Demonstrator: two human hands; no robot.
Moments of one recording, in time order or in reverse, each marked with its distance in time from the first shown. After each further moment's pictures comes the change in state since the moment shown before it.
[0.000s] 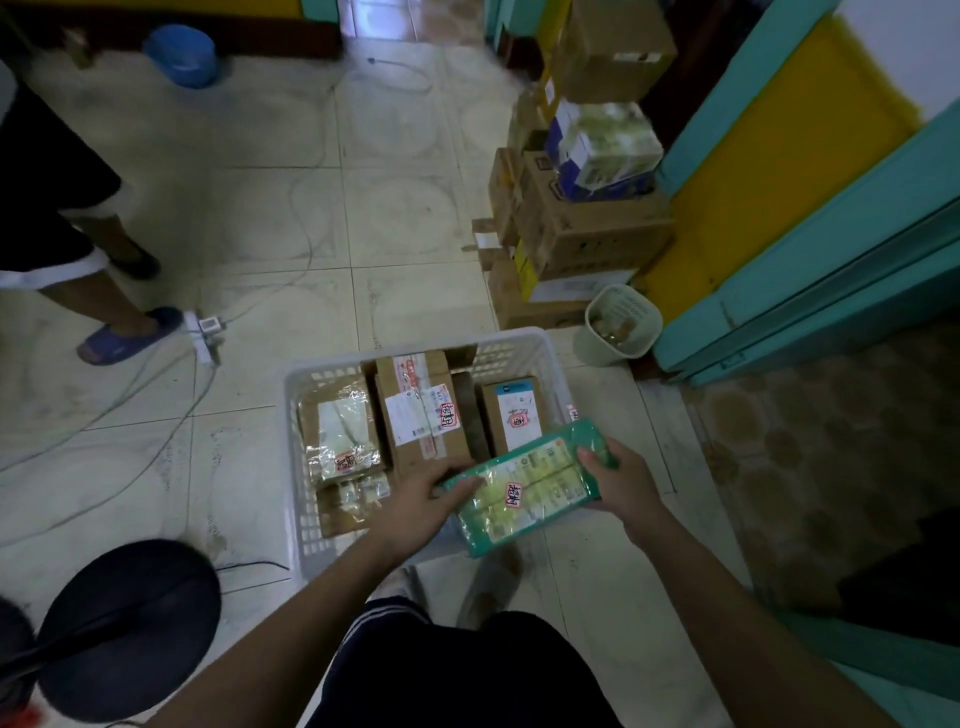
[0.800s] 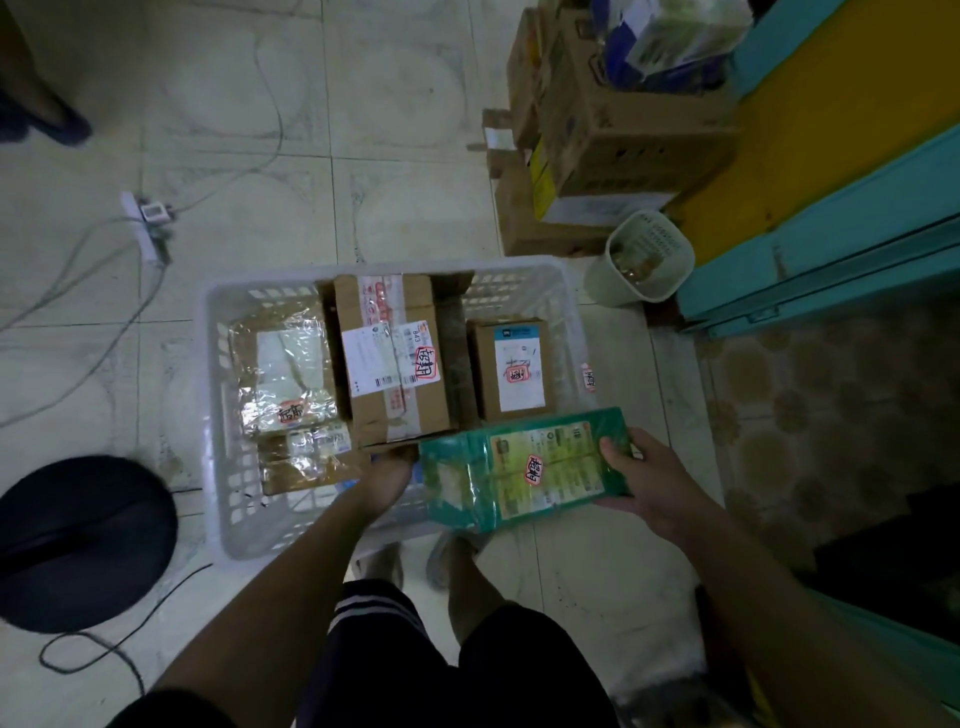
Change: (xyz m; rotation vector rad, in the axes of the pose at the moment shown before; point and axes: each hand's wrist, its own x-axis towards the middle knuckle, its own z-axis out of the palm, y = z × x) left_hand 0.090 -0.132 0.039 -0.251 0.078 -0.345; right_hand 0.074 0.041 -0.014 0.083 -0.125 0.295
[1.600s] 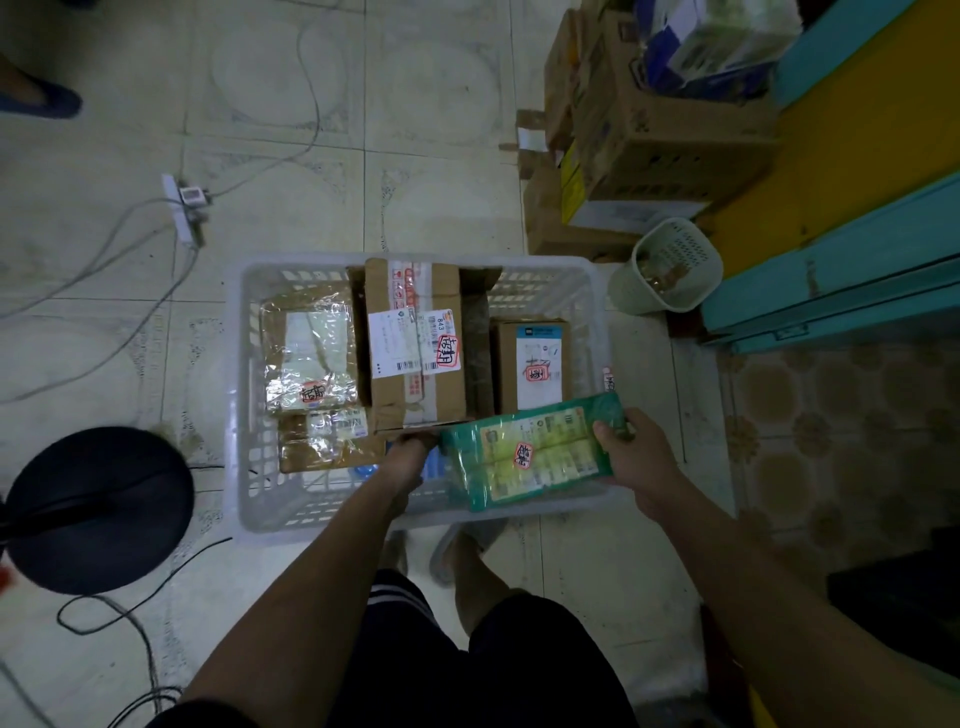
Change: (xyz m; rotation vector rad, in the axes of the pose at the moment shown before) left_hand 0.001 0.008 0.010 -0.329 0.141 -0.332; right_hand 0.026 -0.007 0.027 -0.301 0.112 -0.186
